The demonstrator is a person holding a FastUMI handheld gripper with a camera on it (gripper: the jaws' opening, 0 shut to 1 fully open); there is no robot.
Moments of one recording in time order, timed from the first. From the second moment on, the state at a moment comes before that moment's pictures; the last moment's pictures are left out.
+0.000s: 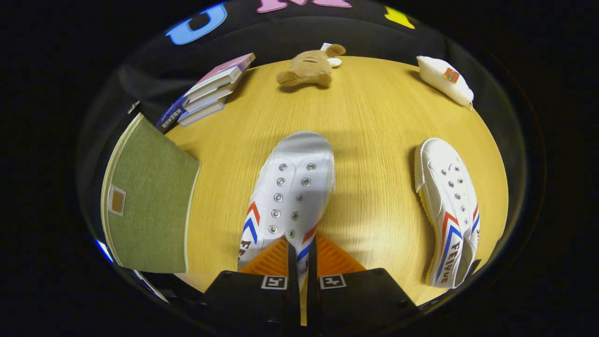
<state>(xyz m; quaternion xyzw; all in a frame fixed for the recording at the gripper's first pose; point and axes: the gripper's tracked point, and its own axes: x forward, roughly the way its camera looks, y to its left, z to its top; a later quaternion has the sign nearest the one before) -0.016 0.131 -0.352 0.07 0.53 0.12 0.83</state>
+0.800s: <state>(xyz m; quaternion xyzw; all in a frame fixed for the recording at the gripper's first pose) -0.045 0.148 -0.192 0.14 0.47 0.07 0.87</state>
